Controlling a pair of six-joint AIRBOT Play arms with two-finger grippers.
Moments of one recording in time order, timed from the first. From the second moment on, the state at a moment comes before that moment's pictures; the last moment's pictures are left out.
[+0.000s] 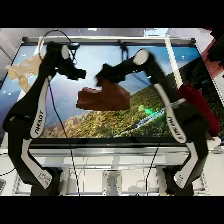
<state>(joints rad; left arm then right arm) -0.25 -1.84 2.05 1.62 -1.47 -1.57 0.46 -1.91 2.01 -0.90 1.06 1.76</state>
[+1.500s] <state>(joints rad) -0.21 -1.82 2.00 1.64 -1.46 -1.54 0.20 -2.10 1.84 -0.86 1.38 1.63</state>
